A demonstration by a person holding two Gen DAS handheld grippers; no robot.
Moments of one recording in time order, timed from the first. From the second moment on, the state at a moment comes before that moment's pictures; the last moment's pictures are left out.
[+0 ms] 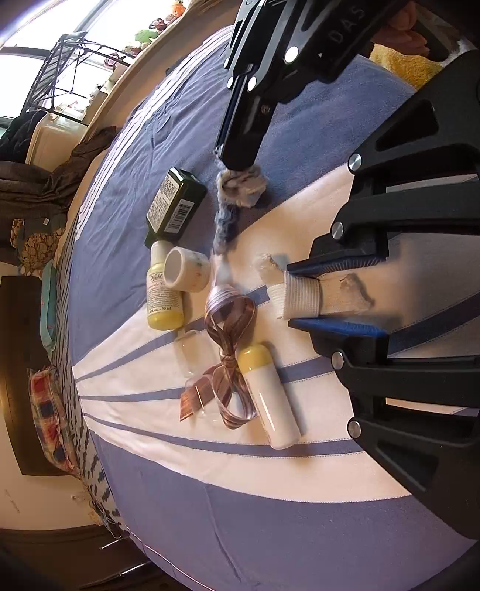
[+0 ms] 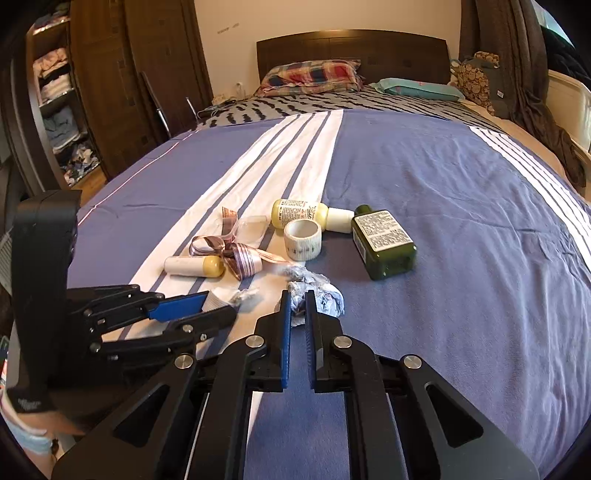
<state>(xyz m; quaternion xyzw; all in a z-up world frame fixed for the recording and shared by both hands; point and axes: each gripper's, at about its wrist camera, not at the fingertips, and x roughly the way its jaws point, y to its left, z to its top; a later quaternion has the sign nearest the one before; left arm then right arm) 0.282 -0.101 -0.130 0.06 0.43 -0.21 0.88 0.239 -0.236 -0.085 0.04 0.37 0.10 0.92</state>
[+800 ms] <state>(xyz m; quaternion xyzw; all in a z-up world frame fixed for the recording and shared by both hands) 0.090 -0.050 -0.065 0.04 0.37 -0.23 0.90 0.075 -0.226 -0.034 0.04 0.32 0.12 0.94</state>
